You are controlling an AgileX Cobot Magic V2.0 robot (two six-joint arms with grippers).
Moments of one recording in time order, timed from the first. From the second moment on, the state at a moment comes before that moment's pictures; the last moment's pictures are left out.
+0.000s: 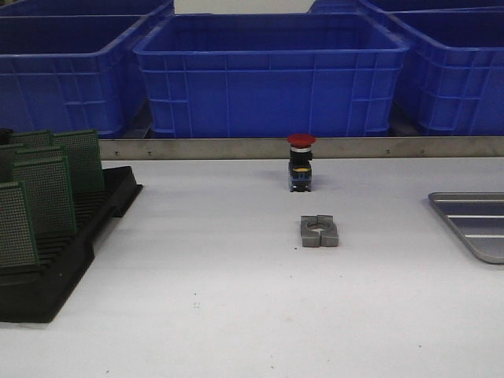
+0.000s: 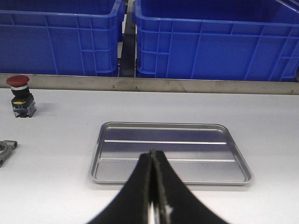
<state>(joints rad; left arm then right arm) -0.05 1.18 -0.91 -0.36 0.90 1.26 -0.05 -0.01 0.03 -0.17 0.14 0.17</state>
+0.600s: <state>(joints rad) -0.14 1.45 -0.91 -0.36 0.75 1.57 -0.05 -0.01 0.03 -0.17 0.14 0.17</state>
